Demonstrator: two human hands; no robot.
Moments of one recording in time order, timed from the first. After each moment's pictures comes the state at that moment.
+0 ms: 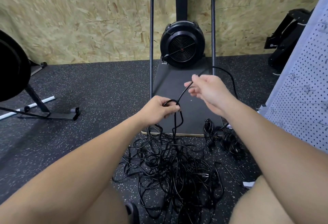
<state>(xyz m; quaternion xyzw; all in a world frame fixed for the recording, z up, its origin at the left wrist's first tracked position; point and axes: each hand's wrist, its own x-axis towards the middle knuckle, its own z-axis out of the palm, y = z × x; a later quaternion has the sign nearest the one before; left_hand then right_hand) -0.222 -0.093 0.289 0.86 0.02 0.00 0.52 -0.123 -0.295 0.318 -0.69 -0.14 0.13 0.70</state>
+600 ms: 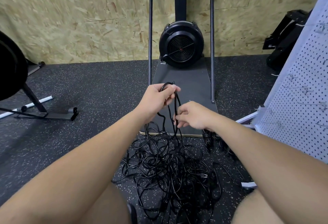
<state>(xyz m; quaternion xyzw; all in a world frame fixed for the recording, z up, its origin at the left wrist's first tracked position) -0.203 -0.104 0.307 0.75 0.05 0.10 0.66 -0.153 -0.283 0.274 -0.83 -0.27 0.27 0.40</state>
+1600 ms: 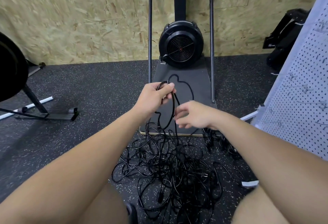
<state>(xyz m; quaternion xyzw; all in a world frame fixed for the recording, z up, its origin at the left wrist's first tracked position) -0.207 -0.099 0.312 0.75 0.05 0.10 0.65 -0.157 -0.293 0.288 -0.82 -0.29 0.30 0.39</state>
